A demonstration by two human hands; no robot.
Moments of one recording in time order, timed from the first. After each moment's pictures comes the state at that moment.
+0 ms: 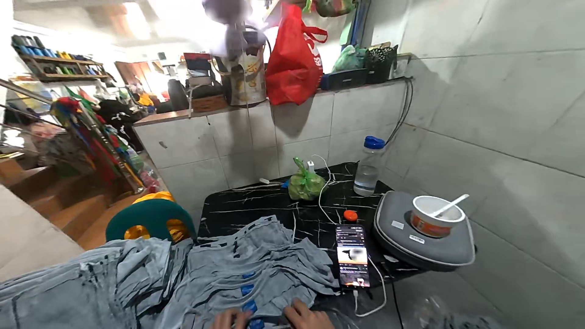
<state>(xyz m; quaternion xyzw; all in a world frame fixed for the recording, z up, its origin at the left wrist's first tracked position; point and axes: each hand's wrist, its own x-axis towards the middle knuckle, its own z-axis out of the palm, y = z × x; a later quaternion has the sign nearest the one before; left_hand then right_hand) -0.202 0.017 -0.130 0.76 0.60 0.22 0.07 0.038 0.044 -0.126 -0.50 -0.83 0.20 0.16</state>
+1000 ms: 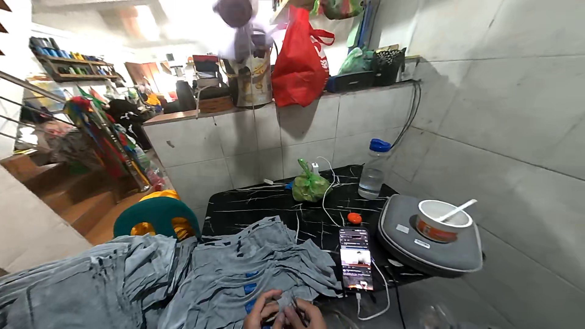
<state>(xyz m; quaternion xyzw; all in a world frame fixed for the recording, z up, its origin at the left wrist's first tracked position) -0.136 0.038 -0.131 0.61 0.47 0.49 0.41 0.020 0.049 -0.155 -0.48 -0.57 0.48 0.47</state>
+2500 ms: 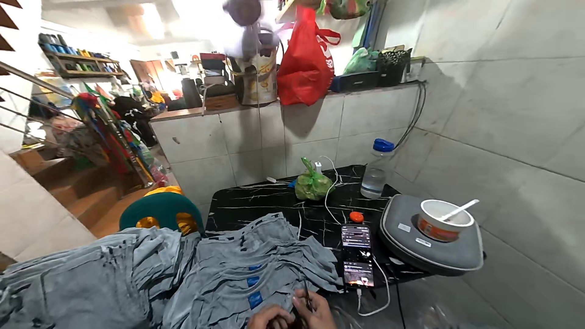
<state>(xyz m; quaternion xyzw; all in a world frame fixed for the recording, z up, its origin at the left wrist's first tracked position) -0.156 0.027 -0.134 0.71 0.45 0.35 0.41 0.025 0.050 -0.156 -0.47 -0.43 0.58 0.51</state>
